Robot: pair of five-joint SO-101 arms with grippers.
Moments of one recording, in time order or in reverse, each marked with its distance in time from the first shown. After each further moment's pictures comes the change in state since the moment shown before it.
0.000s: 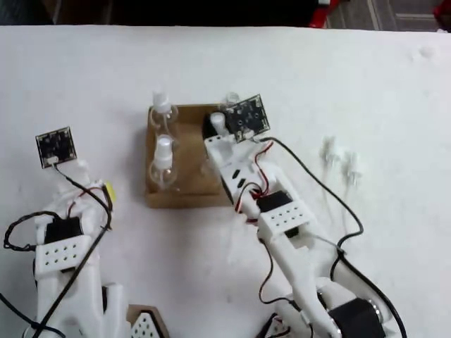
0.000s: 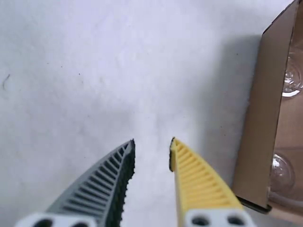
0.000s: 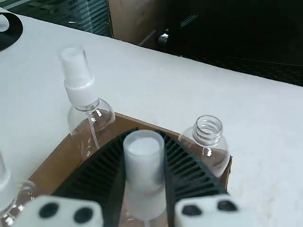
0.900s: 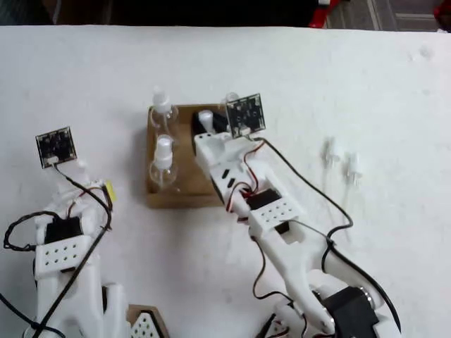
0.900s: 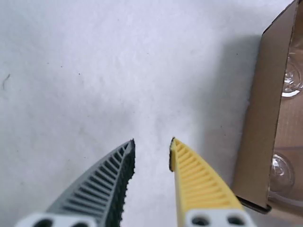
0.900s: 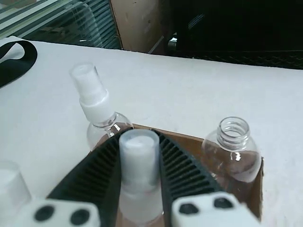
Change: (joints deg) left arm 0.0 0.0 0.0 0.0 0.0; right arm -2.9 4.3 -2.5 -3.5 -9.3
